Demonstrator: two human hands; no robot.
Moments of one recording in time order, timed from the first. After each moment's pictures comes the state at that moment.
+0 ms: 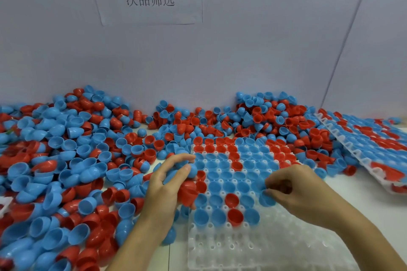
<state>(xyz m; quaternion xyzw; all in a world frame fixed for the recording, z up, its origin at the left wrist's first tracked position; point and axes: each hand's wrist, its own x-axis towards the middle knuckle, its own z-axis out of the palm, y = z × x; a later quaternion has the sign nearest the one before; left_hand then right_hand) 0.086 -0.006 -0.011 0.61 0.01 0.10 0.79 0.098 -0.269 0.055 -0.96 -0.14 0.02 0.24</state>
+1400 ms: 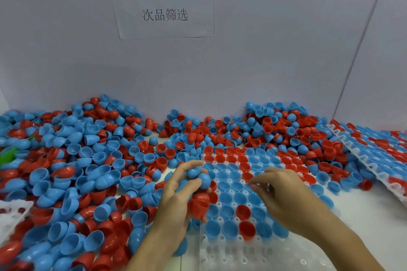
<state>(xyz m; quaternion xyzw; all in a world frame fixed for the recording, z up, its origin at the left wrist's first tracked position) 0.080 -0.008 0.002 0.56 0.04 0.06 0.83 0.110 -0.229 0.046 -0.96 -0.21 -0.08 0.18</state>
